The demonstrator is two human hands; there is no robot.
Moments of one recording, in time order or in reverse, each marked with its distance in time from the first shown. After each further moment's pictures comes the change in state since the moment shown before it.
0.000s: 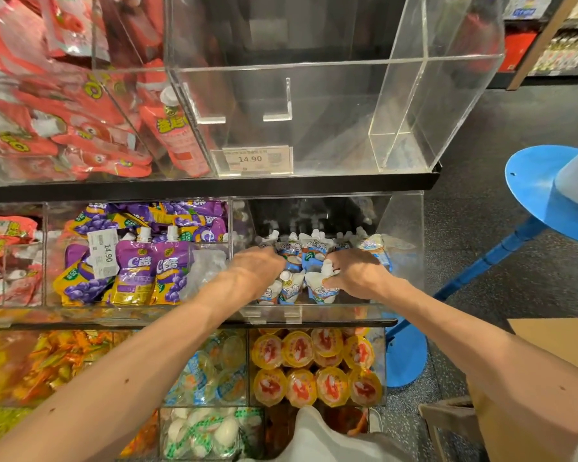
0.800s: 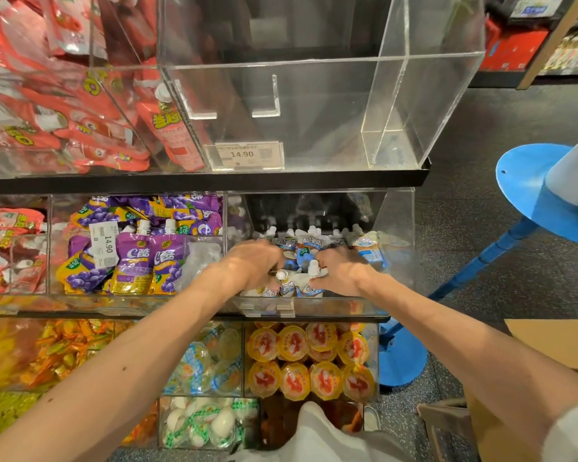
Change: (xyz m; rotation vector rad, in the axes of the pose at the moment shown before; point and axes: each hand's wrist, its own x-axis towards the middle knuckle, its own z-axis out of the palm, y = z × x) left_hand -0.002 0.002 -0.010 -0.177 -0.066 0.013; right_hand 0.001 -0.006 0.004 -0.058 -0.055 -0.021
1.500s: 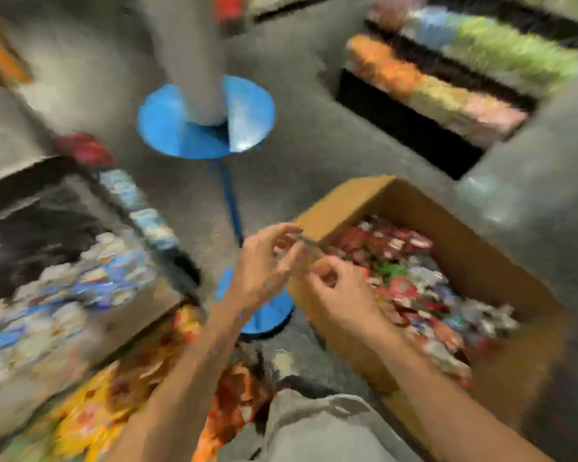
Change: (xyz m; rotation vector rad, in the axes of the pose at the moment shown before) left_hand 0.027 0.366 0.039 -0.881 0.349 0.756; right_hand -0.310 0.179 0.105 0.846 0.874 0.708
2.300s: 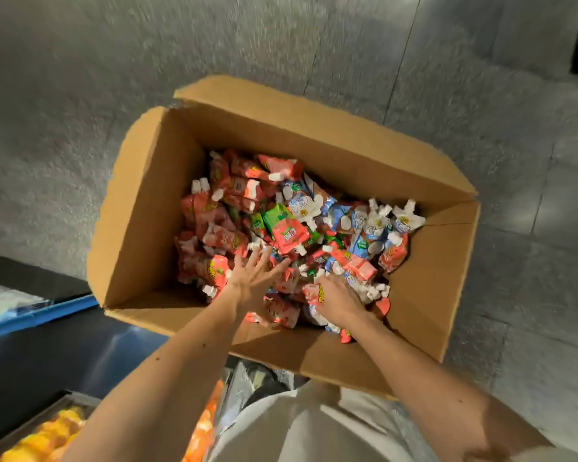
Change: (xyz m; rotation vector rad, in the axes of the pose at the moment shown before) left_hand 0.096 -0.123 0.384 1.255 -1.491 0.295; right_hand 0.017 0.365 -0.073 -0.208 -0.384 0.760
